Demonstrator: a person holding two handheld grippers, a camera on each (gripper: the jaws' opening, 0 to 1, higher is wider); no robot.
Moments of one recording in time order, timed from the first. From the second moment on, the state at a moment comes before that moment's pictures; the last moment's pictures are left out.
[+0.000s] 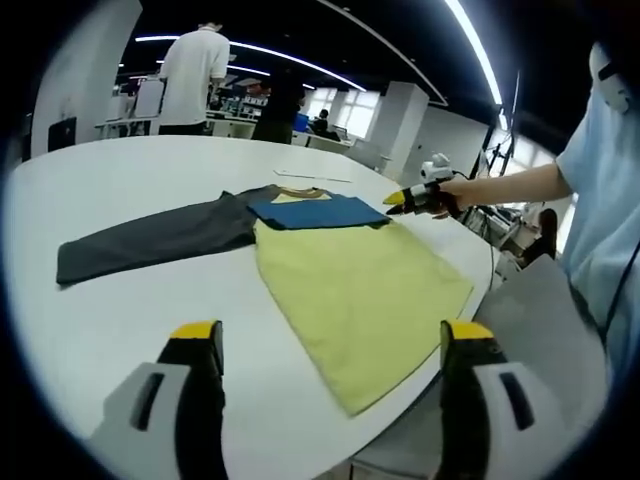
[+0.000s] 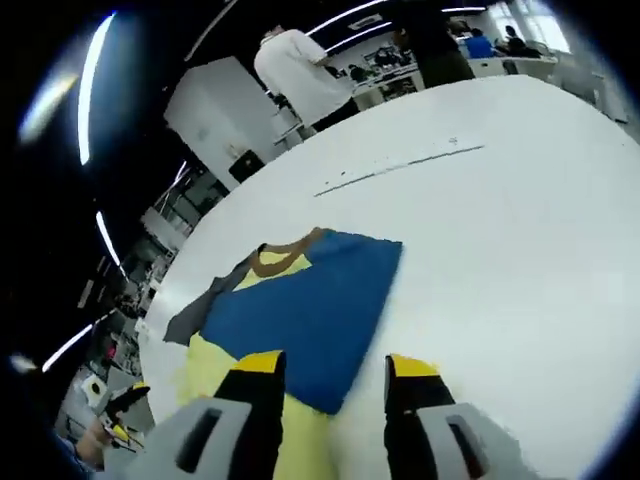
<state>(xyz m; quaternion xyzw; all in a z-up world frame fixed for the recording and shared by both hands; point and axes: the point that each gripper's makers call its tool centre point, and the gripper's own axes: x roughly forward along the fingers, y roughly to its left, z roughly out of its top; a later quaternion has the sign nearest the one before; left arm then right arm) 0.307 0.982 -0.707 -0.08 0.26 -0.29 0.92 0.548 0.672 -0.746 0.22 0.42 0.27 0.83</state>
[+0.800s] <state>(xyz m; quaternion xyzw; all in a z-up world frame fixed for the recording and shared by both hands) 0.305 0.985 -0.717 -0.09 0.27 -0.28 0.92 0.544 0.670 -0.762 0.24 0.42 0.26 0.83</state>
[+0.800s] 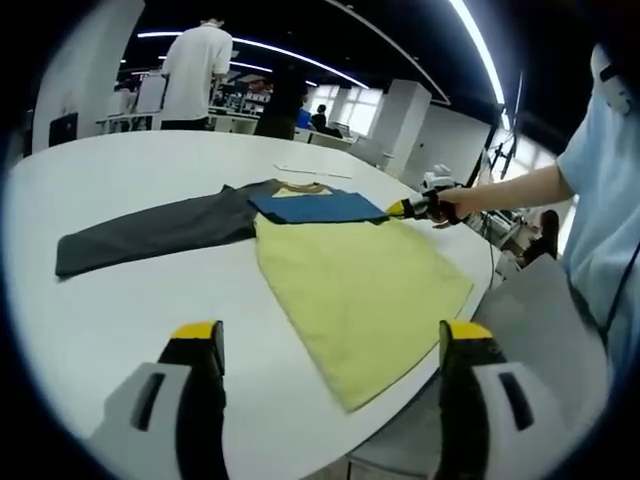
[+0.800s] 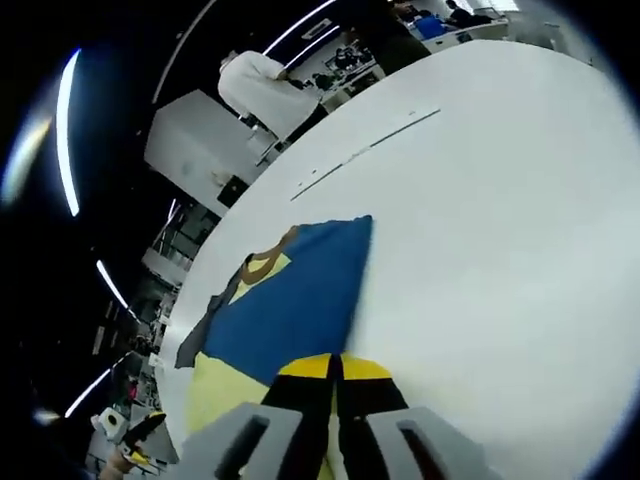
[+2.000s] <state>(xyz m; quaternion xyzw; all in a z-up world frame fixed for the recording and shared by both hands) 0.316 0.995 -0.713 -0.11 0.26 -0.28 0.92 0.517 0.666 -0.716 0.13 0.32 0.38 0.86</state>
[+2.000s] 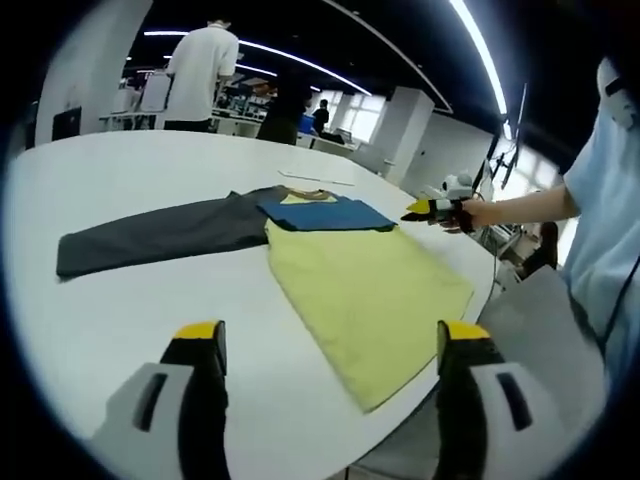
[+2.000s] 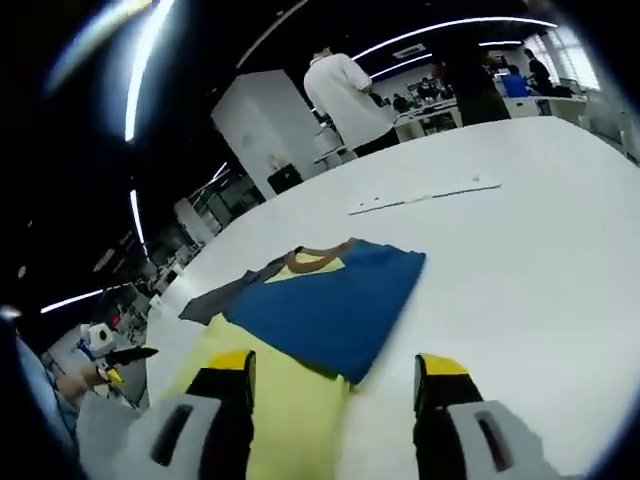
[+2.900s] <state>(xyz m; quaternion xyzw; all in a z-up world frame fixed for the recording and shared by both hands) 0.375 1.089 -0.708 -0.07 0.28 -0.19 0.94 0.461 0.673 -0.697 0.05 0.31 0.43 0.85</state>
